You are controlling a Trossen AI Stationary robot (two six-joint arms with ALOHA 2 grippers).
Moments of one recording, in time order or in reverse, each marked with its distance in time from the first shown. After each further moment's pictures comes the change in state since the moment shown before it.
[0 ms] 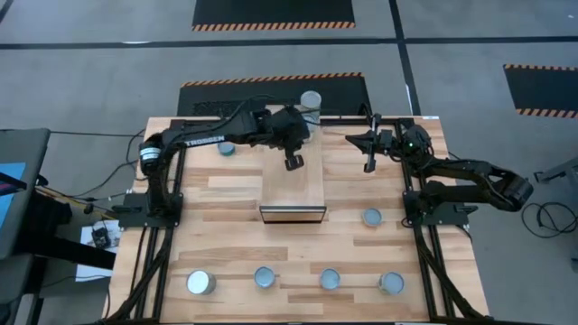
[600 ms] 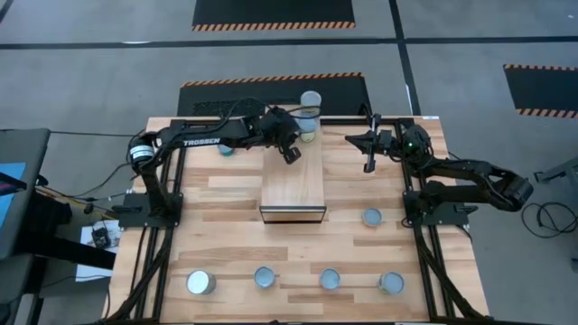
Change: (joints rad) left arm 0.087 -0.058 -0.318 0.401 -0.014 -0.104; right arm 0.000 0.000 0.000 -0.008 0.003 -0.006
